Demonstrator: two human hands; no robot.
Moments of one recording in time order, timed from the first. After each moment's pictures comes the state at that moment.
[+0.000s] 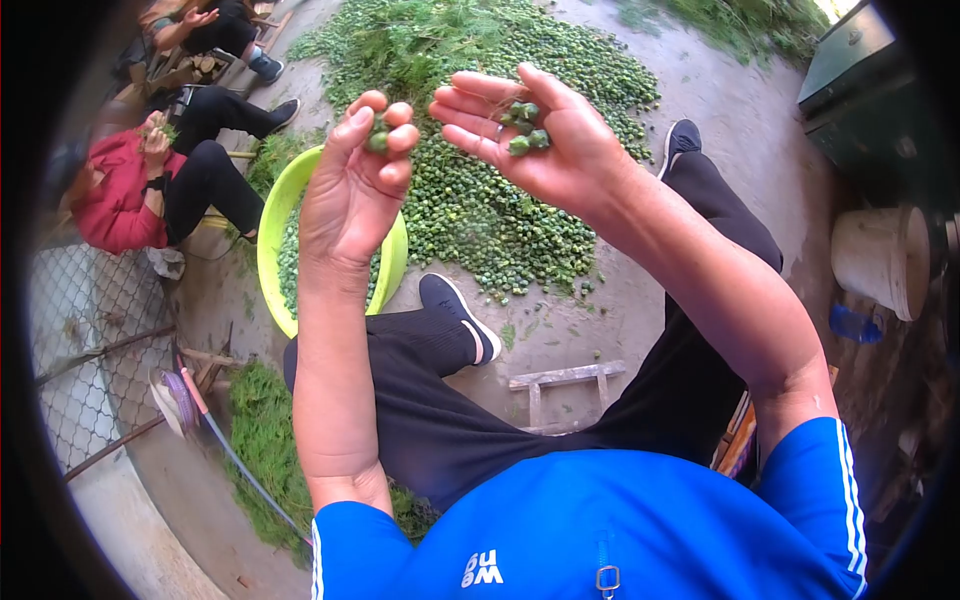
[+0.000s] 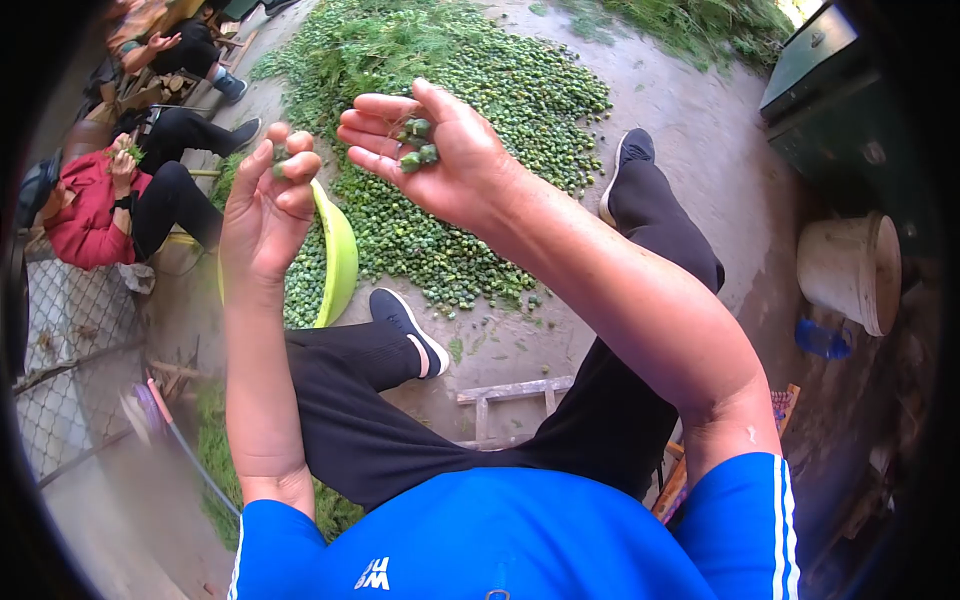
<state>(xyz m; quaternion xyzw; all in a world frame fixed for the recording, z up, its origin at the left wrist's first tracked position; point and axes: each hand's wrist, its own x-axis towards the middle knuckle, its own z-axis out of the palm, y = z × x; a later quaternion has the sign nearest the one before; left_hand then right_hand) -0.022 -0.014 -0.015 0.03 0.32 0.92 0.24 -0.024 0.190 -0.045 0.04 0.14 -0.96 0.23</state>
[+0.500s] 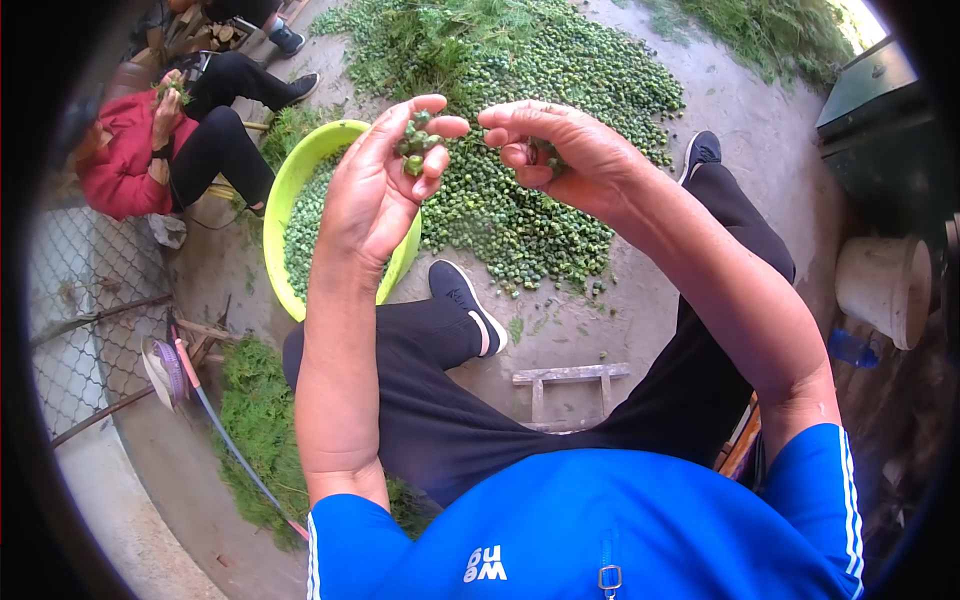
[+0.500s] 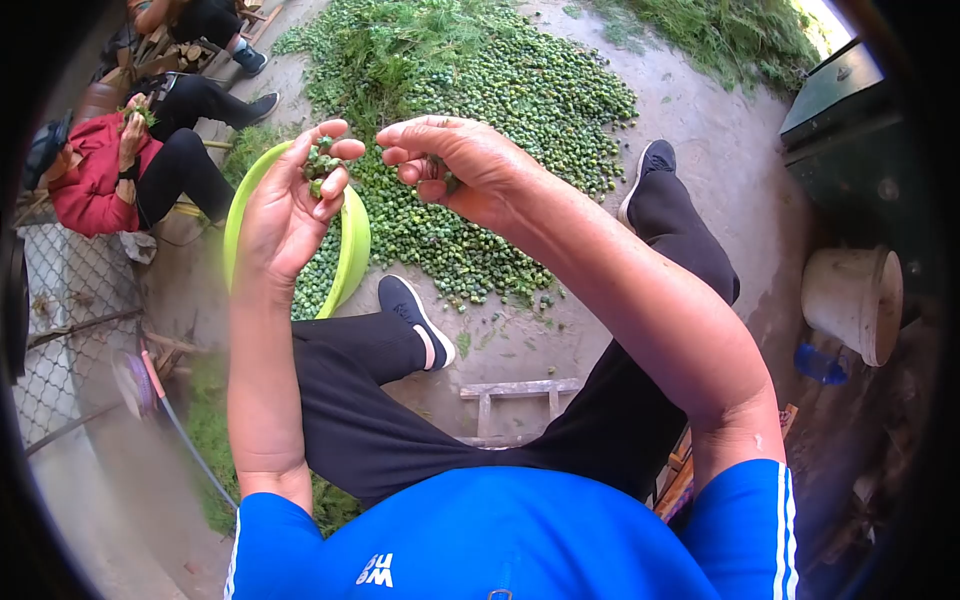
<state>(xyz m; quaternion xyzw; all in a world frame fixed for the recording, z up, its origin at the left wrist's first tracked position) -0.005 -0.031 -0.017 -0.02 0.52 0.83 0.18 -0.021 0.176 -0.061 0.02 0.38 -0.87 0.31</state>
